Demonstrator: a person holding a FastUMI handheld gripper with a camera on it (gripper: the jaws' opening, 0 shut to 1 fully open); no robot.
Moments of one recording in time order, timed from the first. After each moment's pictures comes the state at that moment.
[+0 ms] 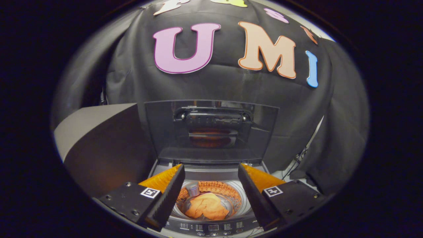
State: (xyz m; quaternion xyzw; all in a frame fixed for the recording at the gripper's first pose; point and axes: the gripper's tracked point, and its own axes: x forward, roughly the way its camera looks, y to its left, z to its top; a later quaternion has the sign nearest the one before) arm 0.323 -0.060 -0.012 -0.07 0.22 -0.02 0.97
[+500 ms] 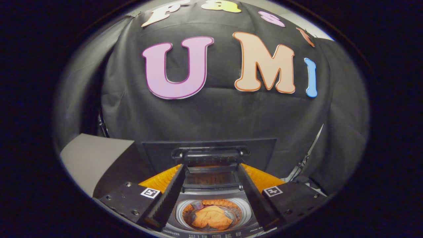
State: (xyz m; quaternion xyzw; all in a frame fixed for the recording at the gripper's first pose) arm 0.368 -0.064 0.066 -0.04 0.17 -0.03 0.98
